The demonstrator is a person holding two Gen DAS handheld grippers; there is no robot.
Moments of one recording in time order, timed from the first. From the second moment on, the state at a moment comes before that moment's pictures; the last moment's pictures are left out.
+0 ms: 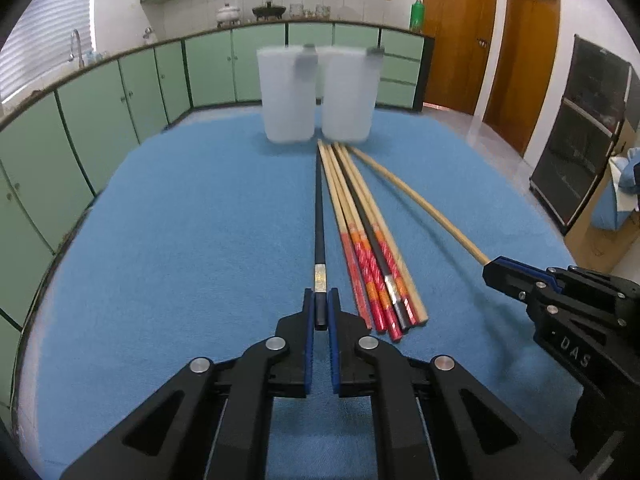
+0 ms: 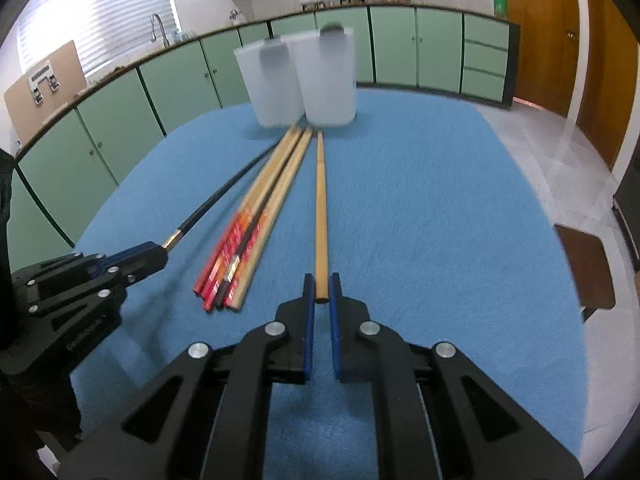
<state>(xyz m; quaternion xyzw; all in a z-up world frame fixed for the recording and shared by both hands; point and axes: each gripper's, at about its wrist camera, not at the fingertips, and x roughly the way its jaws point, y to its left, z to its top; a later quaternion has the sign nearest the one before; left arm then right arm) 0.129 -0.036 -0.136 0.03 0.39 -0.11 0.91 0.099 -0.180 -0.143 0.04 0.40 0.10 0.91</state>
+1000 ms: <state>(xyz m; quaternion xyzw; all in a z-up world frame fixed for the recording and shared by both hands) 0.194 -0.001 0.026 -0.02 0.23 -0.16 0.96 0.171 -0.208 0.050 0.05 0.26 0.17 0.95</state>
